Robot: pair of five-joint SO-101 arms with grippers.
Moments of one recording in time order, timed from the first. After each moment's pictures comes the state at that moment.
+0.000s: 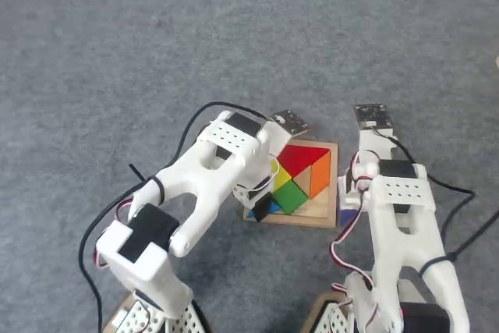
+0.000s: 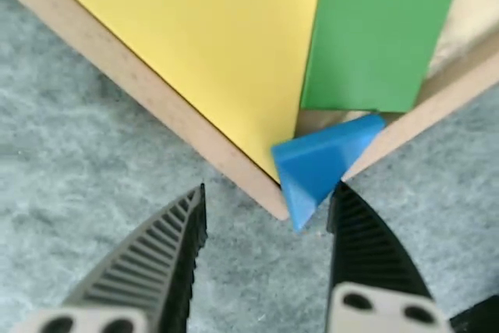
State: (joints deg) left arm 24.1 11.5 22.3 78.8 -11.1; right arm 1.2 -28.7 55.5 60.6 5.5
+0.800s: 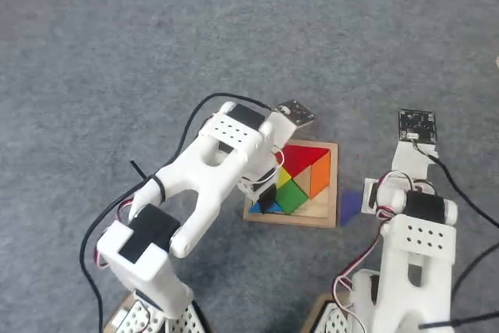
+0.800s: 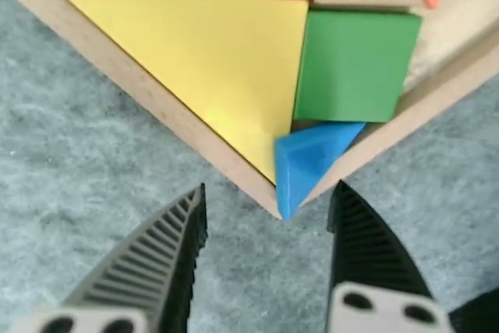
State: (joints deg) left arm 24.6 11.5 16.1 82.8 -11.1; right arm 9.0 -50.9 61.6 65.1 4.4
